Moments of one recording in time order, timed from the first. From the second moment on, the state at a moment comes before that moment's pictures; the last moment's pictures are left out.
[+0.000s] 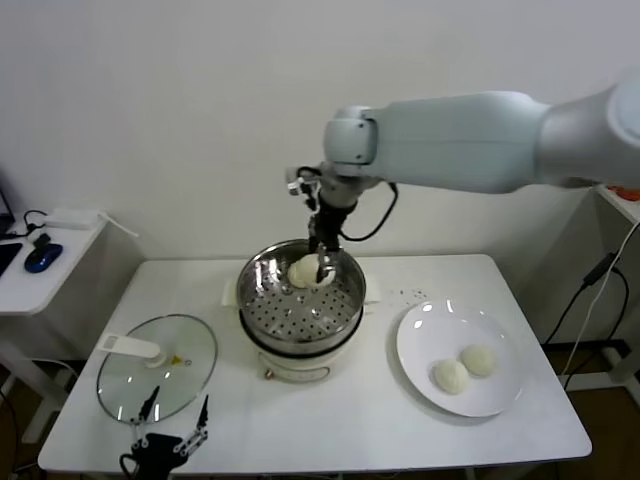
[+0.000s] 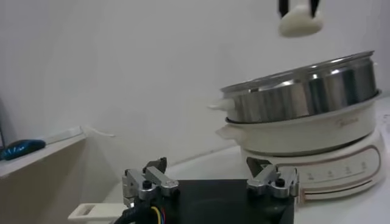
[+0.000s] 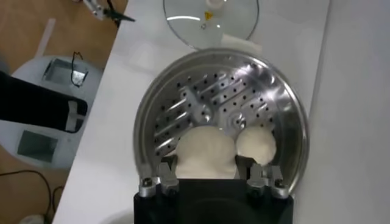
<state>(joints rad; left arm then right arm) 1.84 -1.52 -0.73 -1.98 0.11 -0.34 0.13 0.96 1.46 -1.74 1.15 1.05 -0.38 -1.00</state>
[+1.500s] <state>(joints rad) 1.85 -1.53 -0.74 -1.98 0.14 -0.34 0.14 0.79 1.51 -1.69 1.01 0.91 -0.34 -1.04</state>
